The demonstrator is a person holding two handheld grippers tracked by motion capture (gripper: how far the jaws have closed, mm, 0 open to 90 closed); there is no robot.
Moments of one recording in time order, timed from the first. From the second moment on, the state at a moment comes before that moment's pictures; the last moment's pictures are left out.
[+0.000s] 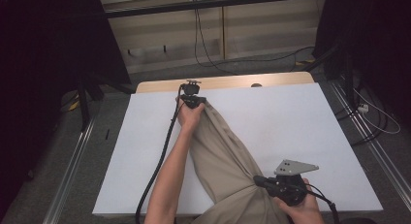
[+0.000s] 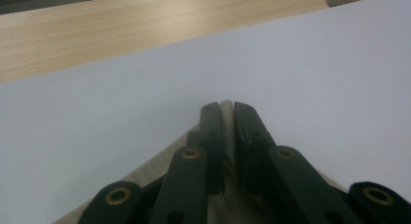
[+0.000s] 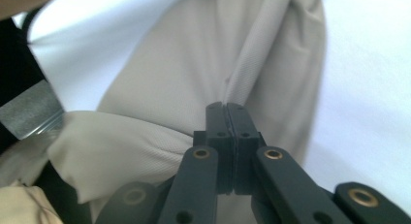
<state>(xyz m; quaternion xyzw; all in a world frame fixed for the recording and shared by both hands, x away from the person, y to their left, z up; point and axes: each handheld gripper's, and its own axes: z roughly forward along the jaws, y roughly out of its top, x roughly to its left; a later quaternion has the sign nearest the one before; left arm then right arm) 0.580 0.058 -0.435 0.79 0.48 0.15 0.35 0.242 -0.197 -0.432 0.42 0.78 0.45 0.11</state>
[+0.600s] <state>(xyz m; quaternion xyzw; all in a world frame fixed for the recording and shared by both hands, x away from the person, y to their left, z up) 0.566 0.052 -0.432 0.79 0.46 0.15 0.38 0.240 -0.209 -0.445 0.44 0.81 0.36 0.12</state>
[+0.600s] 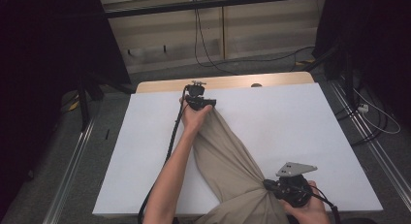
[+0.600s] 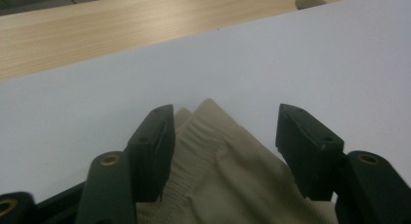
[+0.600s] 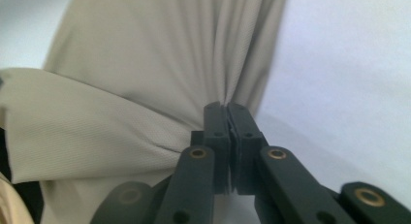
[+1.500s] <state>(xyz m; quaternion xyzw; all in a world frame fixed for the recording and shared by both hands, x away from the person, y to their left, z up) 0.405 0.114 -0.419 0.84 0.35 0.12 0.40 0.237 -0.177 -0.438 0.35 0.85 0.39 0.08</state>
